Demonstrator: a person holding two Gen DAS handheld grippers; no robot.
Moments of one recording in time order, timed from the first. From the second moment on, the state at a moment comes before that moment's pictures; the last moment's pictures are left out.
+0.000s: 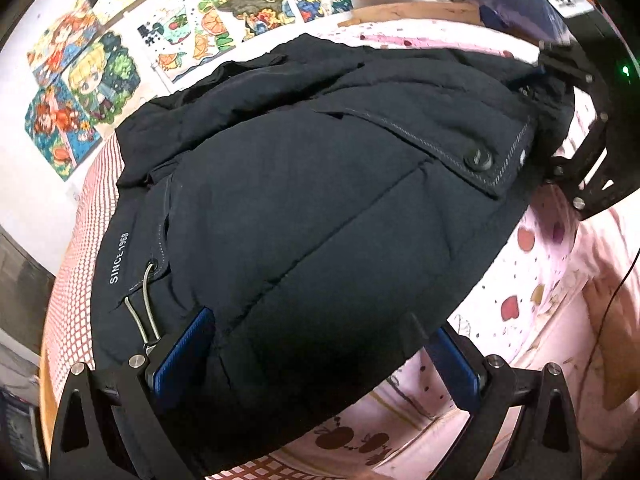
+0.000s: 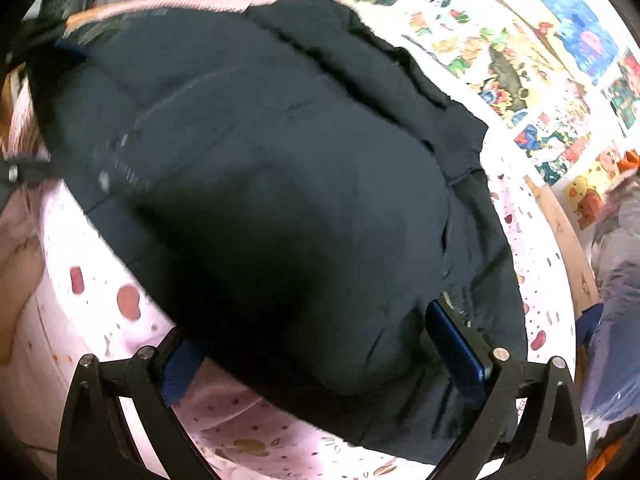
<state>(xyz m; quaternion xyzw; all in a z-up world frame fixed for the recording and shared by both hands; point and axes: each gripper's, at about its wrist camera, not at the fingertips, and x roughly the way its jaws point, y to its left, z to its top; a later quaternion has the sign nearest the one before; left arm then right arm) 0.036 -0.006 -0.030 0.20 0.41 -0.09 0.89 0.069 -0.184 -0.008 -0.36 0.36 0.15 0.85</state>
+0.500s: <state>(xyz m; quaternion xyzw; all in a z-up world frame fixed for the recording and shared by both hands) 0.046 0.003 -0.005 0.16 0.38 -0.08 0.91 0.081 -0.203 0.030 -0.27 0.32 0.19 0.89</state>
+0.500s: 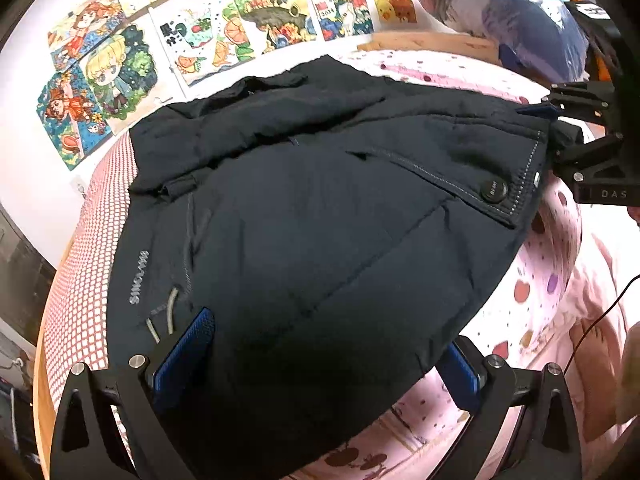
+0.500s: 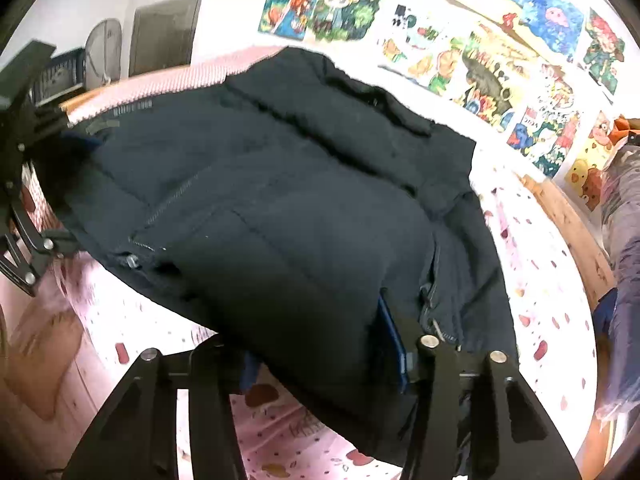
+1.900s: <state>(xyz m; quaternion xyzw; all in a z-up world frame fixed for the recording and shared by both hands) 0.018 0.015 0.179 0.13 0.21 -0.04 0.97 0.044 -0.171 0.164 -0.30 0.14 0.16 0.93</state>
